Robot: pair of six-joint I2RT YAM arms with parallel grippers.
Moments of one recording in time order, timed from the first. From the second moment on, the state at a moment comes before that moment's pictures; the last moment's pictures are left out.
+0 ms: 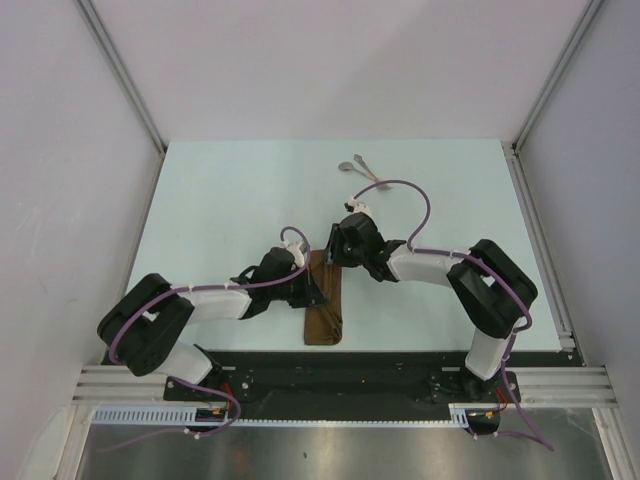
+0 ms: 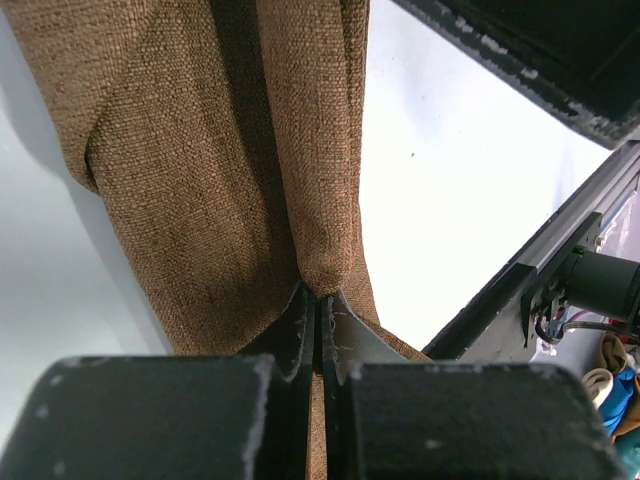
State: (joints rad) left arm -0.69 1.46 0.49 0.25 0.32 -0.79; right arm 0.77 1.78 0.99 0.12 0.07 0.75
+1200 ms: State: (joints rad) left arm -0.67 1.46 0.47 0.26 0.37 -0.87; right arm 0.88 1.71 0.92 0.14 0.17 0.68
